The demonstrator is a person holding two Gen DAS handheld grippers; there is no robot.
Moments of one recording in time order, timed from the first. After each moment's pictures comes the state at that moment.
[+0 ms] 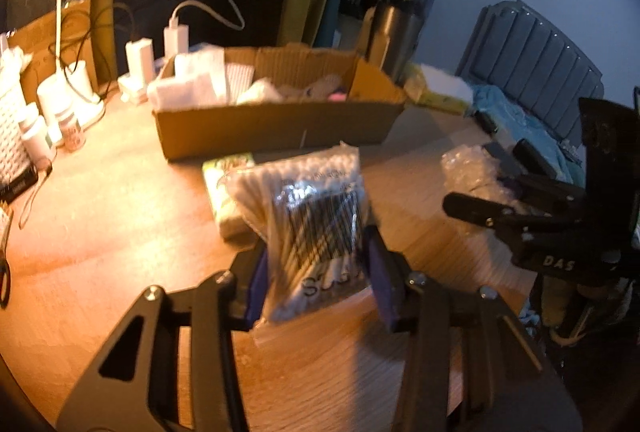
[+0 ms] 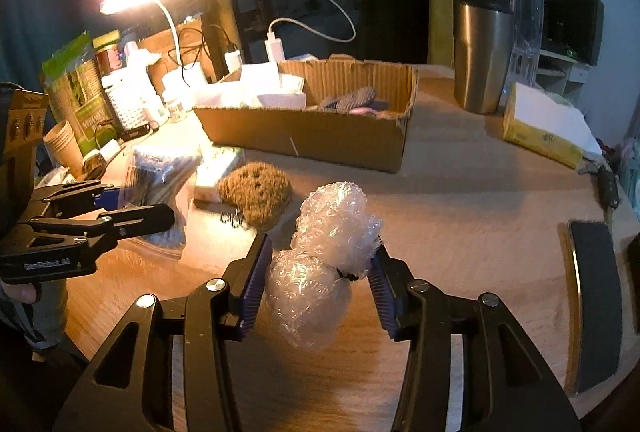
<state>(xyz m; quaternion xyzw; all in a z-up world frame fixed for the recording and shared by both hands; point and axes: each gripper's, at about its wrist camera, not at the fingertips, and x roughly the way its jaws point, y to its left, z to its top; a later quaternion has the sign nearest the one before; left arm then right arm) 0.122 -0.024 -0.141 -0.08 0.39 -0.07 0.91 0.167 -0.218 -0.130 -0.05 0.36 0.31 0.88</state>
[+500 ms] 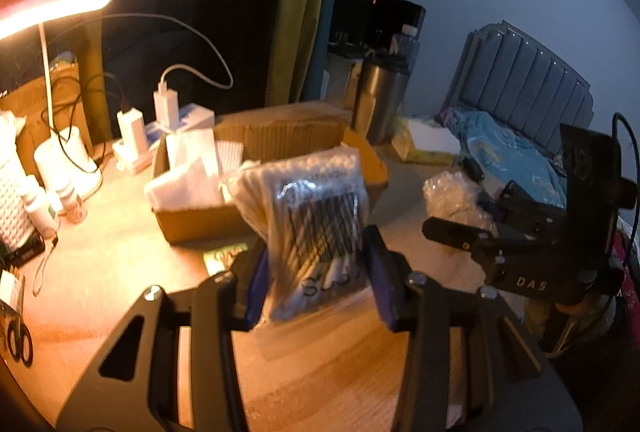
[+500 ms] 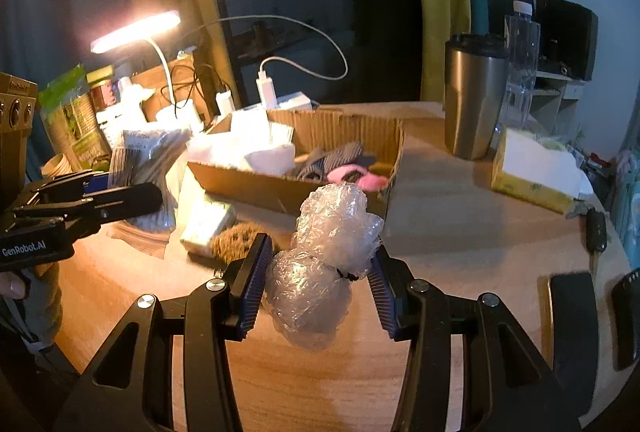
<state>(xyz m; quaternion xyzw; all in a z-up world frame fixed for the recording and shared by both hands) 0.146 -0.022 -0.085 -0.07 0.34 -0.09 0.94 0.195 -0.218 -0.095 -0.04 0.33 0.31 0.89</state>
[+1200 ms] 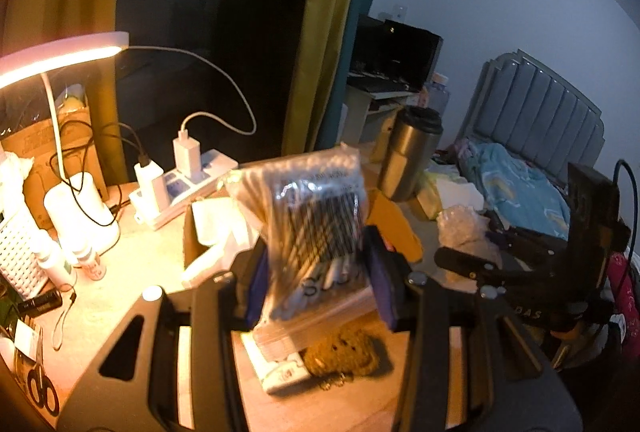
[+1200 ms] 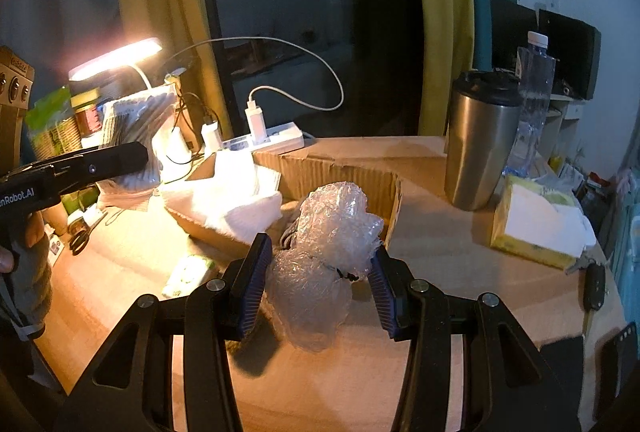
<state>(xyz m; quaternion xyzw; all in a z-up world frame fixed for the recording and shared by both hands) 0.191 0.011 -0.043 -0.09 0.29 -0.06 0.95 0.243 -0.201 -0.075 -0.05 0.31 0.30 0.90</state>
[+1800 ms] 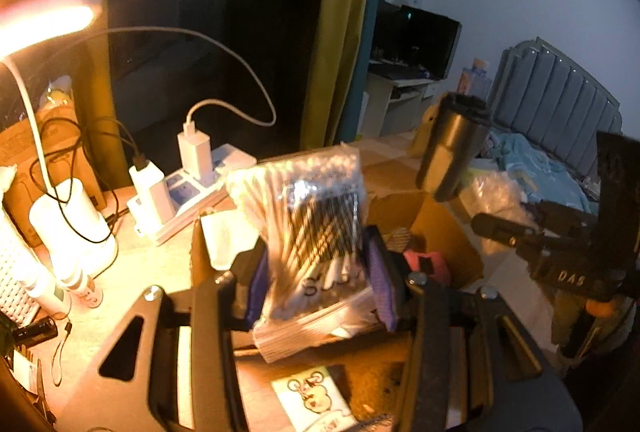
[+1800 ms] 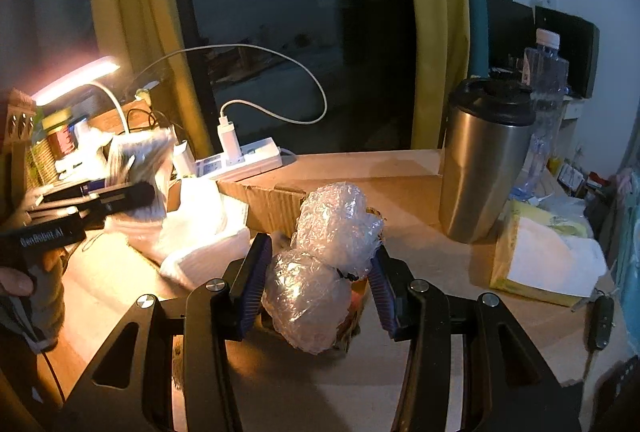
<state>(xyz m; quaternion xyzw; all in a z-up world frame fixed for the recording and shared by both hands) 0.257 0.032 -0.074 -0.07 0.31 -0.03 0.95 0.304 -0.192 -0.081 -0.03 0.31 0.30 0.90</state>
